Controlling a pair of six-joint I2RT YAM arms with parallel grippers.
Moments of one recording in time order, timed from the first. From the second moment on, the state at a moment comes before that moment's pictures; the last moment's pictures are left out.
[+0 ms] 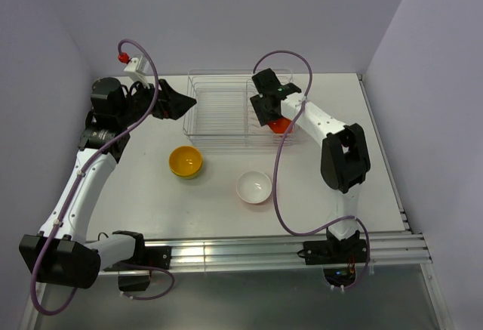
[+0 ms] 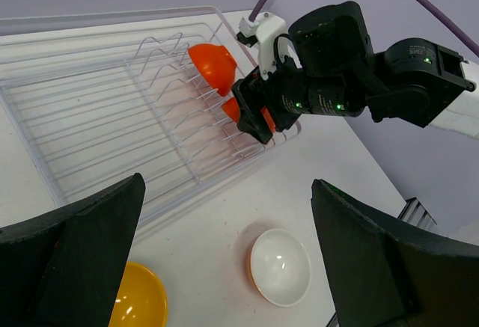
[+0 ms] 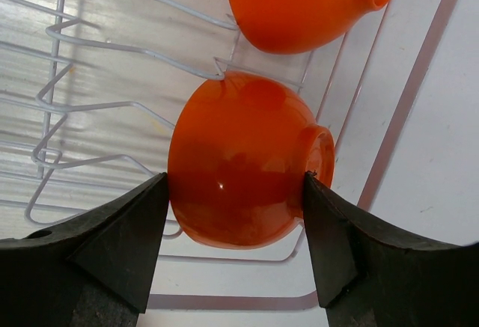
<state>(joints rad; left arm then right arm) -0.16 1.16 1.16 -0.15 0.61 -0.40 0.47 1.97 1.70 -0.75 0.34 0.02</state>
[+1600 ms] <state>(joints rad) 0.05 1.20 1.23 -0.60 0.67 0.02 0.29 1.55 1.69 -0.73 -0.06 0.03</state>
